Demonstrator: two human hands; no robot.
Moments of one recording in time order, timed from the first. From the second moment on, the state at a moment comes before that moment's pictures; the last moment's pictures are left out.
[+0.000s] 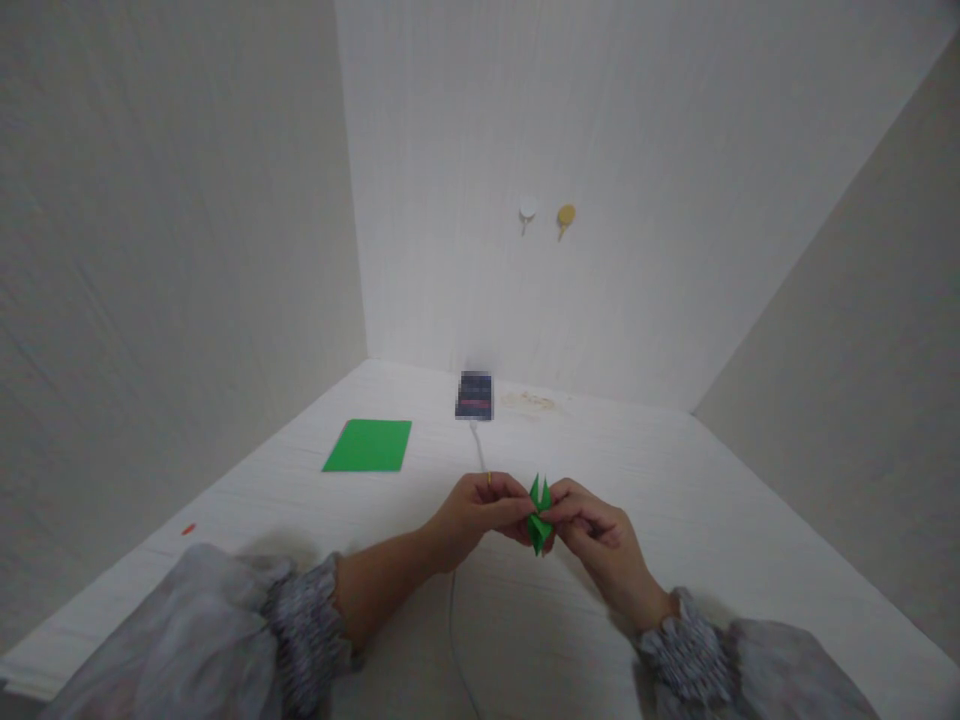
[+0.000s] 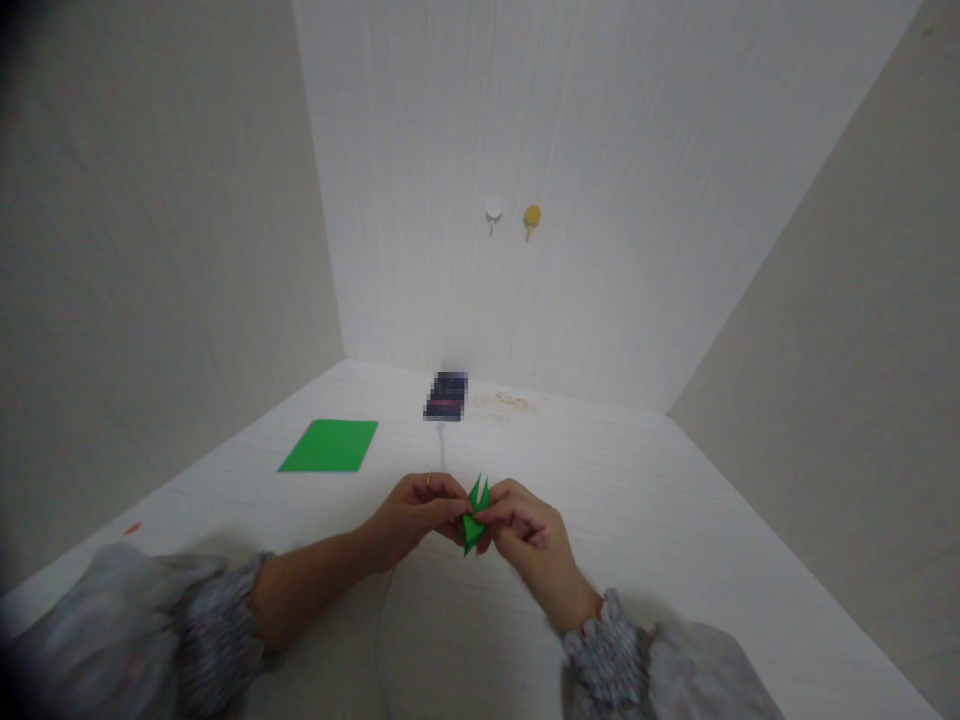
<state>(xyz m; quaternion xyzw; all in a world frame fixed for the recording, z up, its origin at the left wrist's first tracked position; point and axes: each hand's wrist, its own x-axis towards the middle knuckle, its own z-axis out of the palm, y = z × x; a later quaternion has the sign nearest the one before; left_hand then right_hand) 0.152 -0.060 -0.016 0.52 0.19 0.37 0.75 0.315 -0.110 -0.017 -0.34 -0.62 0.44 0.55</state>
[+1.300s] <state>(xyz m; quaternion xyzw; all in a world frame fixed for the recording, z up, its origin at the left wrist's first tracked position) 0.161 -0.056 -0.022 0.51 0.20 0.44 0.72 0.304 -0.109 -0.013 -0.49 -0.61 0.36 0.50</state>
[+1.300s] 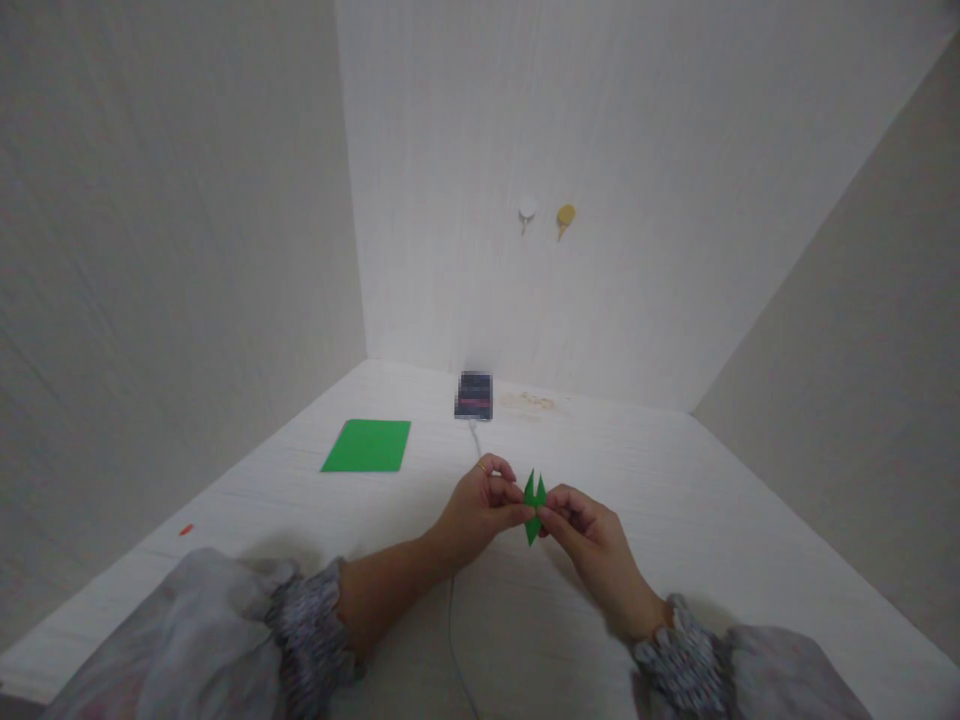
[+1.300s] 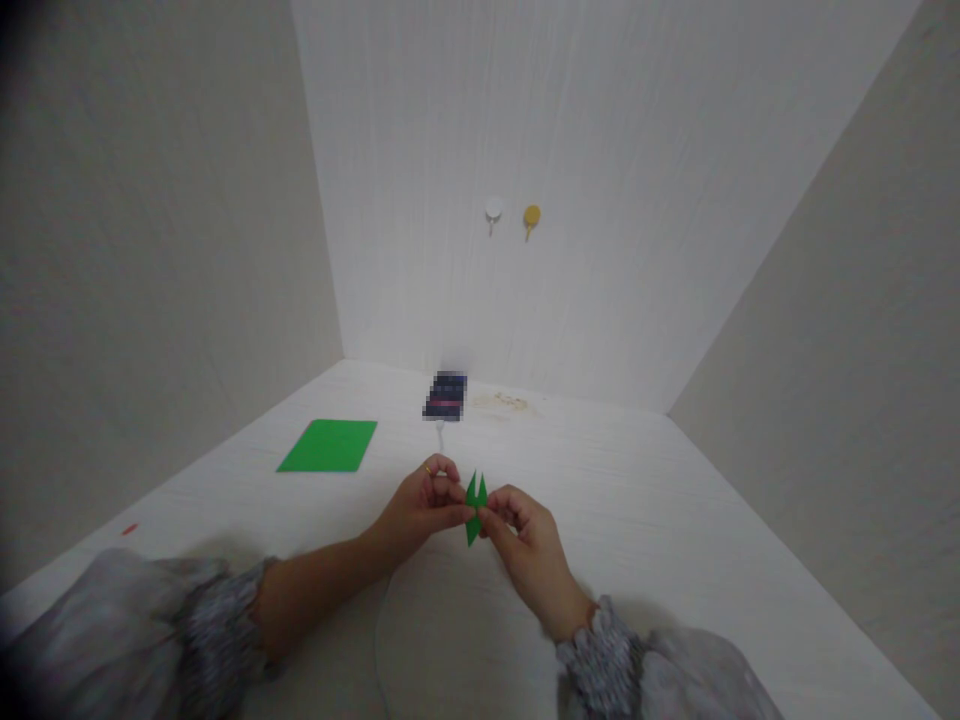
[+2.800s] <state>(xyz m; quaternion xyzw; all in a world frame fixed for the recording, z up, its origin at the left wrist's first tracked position) 0.161 -0.056 -0.027 0.69 0.26 0.39 0.55 0.308 -0.103 -0.022 -0.48 -0.65 0.27 0.53</state>
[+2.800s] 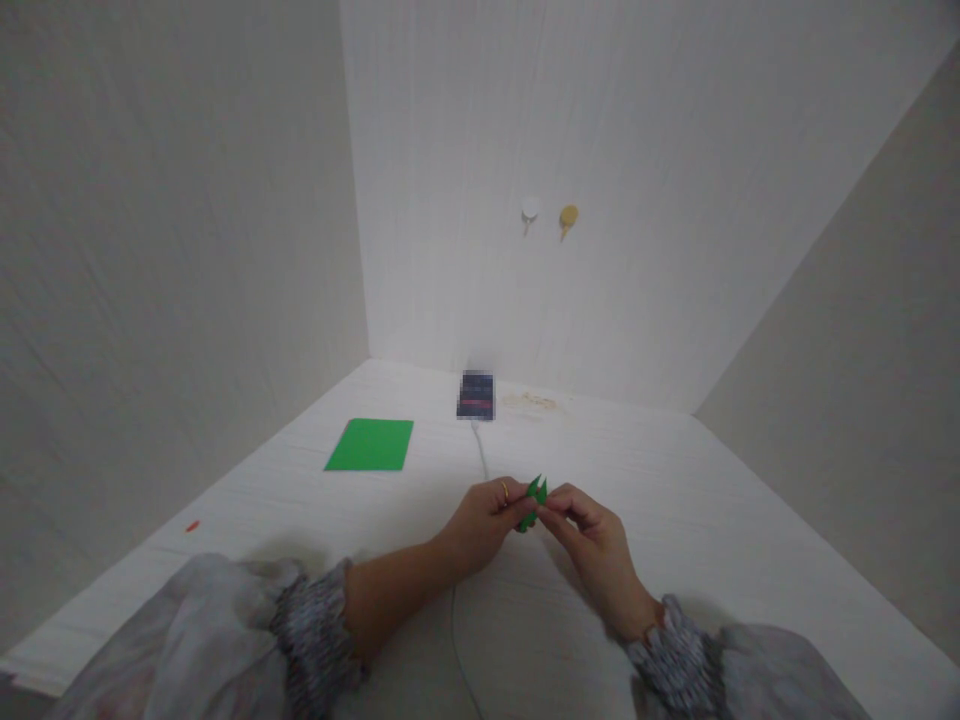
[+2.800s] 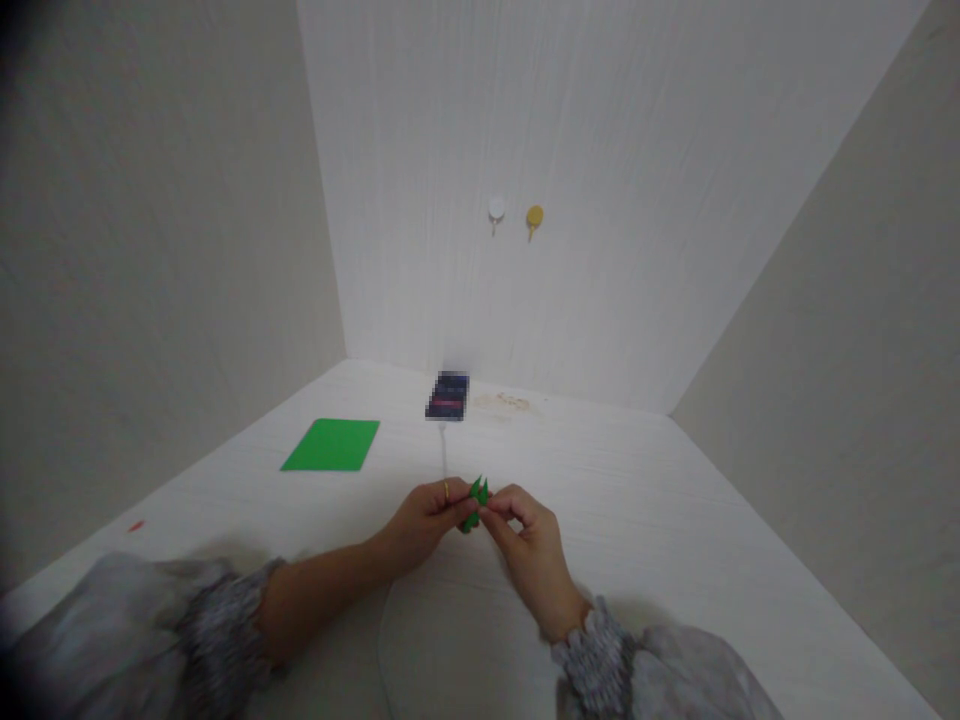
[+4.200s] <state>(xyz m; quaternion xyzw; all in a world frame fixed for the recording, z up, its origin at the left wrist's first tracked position) 0.158 -0.064 -0.008 0.81 0.28 0.34 0.38 0.310 -0.103 -0.006 -0.48 -0.64 0.26 0.54</state>
